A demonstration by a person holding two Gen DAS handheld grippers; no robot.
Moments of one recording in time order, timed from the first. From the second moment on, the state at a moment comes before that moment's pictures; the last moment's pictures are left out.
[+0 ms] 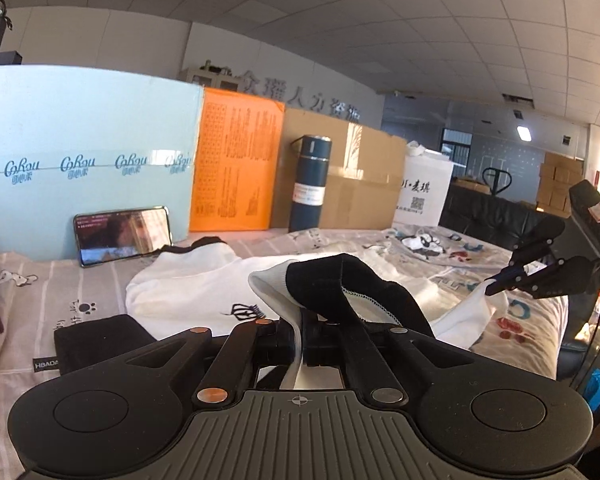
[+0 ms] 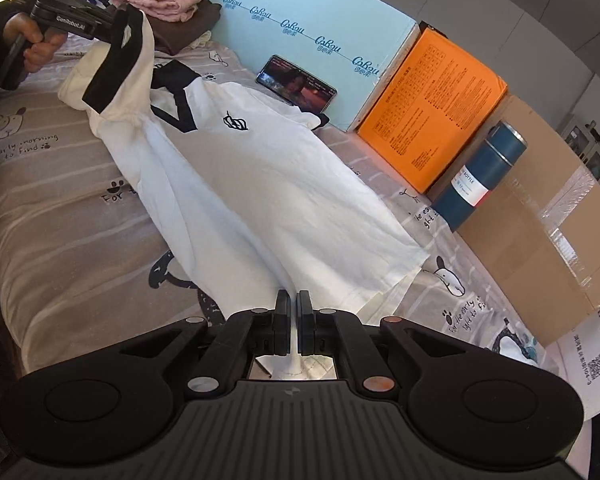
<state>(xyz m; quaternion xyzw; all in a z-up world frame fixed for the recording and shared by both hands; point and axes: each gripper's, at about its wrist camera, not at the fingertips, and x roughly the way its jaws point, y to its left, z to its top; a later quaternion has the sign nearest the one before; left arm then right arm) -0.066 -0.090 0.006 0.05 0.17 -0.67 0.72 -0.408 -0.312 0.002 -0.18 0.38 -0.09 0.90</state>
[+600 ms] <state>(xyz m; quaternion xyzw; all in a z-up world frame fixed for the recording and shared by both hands) -0.015 -0.105 -0.006 0.09 0.20 -0.56 0.80 -0.411 -0.394 -0.012 -0.02 0.34 -0.18 0.92</state>
